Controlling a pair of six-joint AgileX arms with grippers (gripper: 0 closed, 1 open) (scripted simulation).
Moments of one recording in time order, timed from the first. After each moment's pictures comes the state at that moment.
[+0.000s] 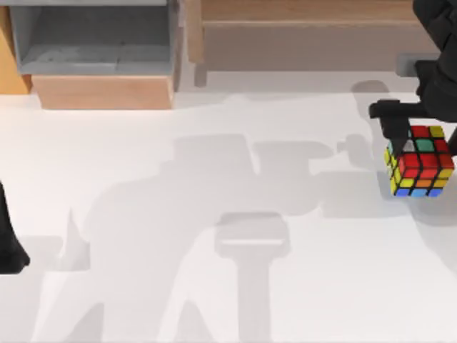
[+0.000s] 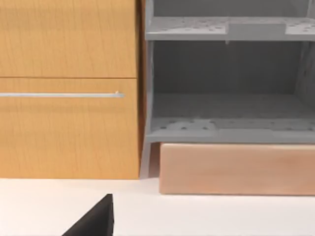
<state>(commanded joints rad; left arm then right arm) 0.00 0.00 0.00 0.00 0.00 0.00 0.20 2.05 1.65 -1.16 -0.01 0.21</state>
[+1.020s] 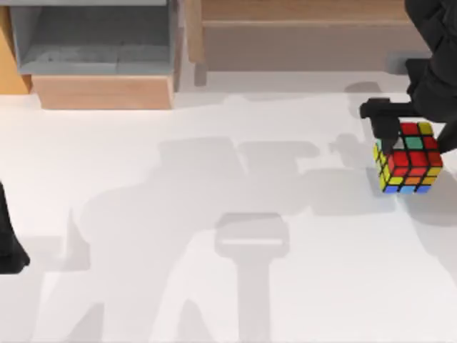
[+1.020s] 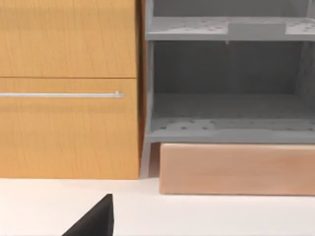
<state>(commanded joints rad) 0.00 0.00 0.00 0.00 0.00 0.00 0.22 2.03 1.62 -1.10 -0.02 0.21</state>
